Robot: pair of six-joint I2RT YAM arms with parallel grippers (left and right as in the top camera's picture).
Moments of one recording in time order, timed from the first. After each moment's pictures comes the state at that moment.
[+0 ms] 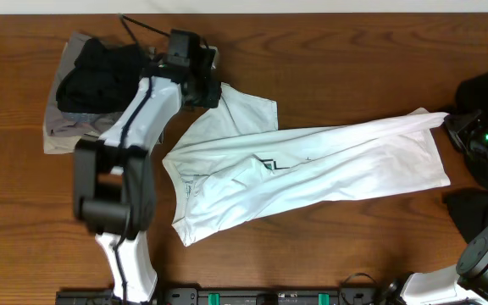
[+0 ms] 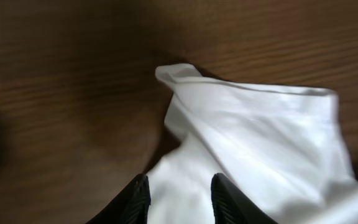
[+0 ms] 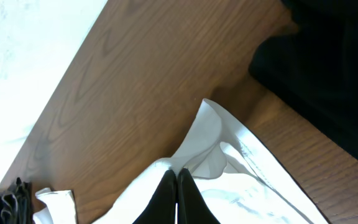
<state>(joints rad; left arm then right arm) -0.20 2.06 1.55 -0.60 0.21 -0.04 -0.63 1.69 1.02 -0.24 -0.66 0.36</state>
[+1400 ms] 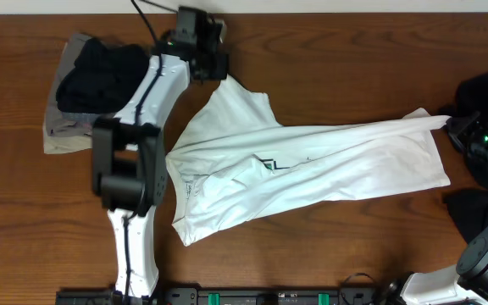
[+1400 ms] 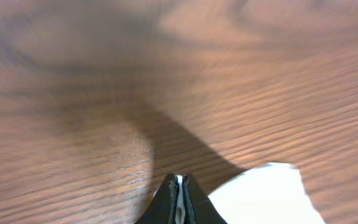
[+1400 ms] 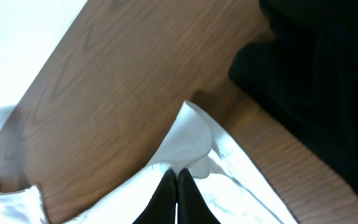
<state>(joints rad) -0.20 2.21 1.85 -0.59 0.26 -0.07 -0.63 1.69 1.02 -0.25 -0.59 0.28</state>
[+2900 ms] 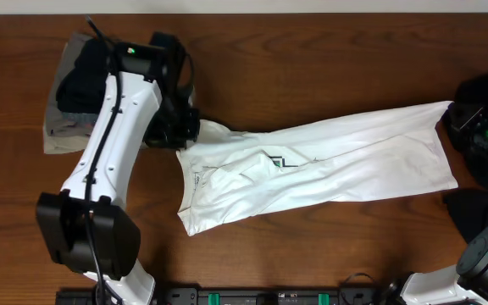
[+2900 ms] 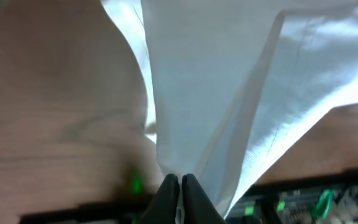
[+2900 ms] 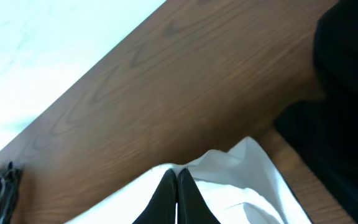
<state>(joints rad) -0.21 1.81 1.69 -1.57 0.15 -0.14 -0.63 1.69 1.01 -0.10 -0.72 0.24</state>
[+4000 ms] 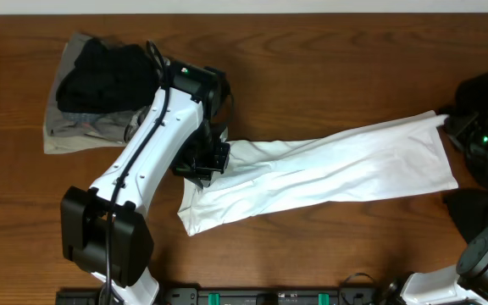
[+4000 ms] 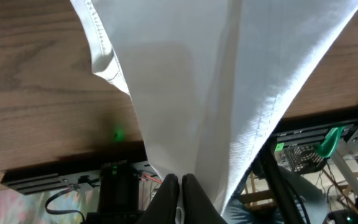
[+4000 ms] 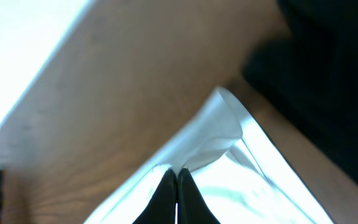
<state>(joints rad) -0.41 1.81 1.61 -1.70 0.20 -0.19 -0.63 1.69 1.01 -0.29 -0.61 0.24</state>
